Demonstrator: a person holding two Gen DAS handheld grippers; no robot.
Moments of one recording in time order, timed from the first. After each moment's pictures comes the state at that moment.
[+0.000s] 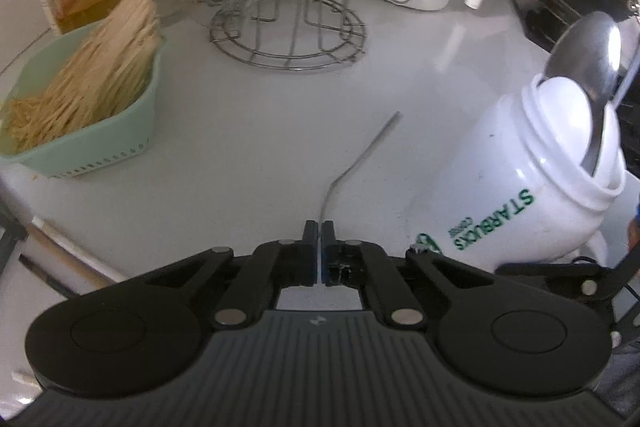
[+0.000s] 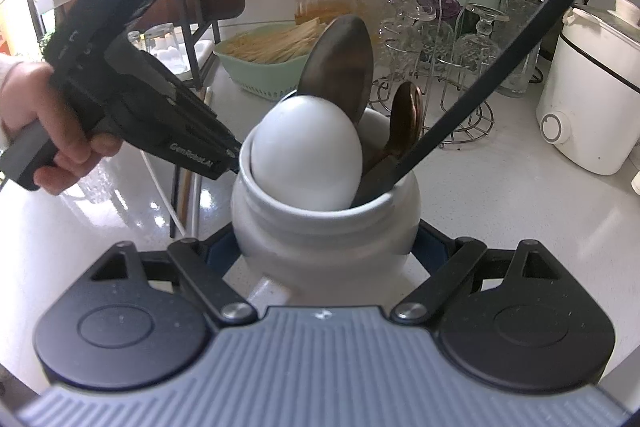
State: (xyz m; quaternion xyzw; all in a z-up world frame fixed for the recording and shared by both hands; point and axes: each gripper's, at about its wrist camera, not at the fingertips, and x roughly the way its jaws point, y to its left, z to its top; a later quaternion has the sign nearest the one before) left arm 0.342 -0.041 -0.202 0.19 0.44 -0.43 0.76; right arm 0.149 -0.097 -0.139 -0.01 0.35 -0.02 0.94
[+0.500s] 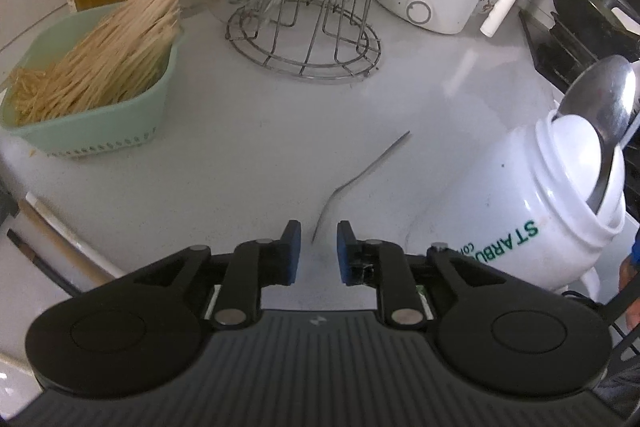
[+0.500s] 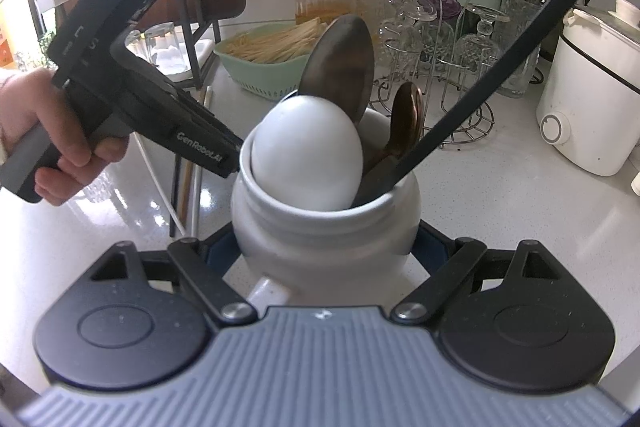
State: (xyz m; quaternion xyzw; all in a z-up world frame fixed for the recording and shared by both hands) left arm 0.348 -0.040 -0.203 0.14 0.46 -0.42 0.77; right arm 0.149 -0.097 -0.140 -0.01 0.35 -0.02 0.94
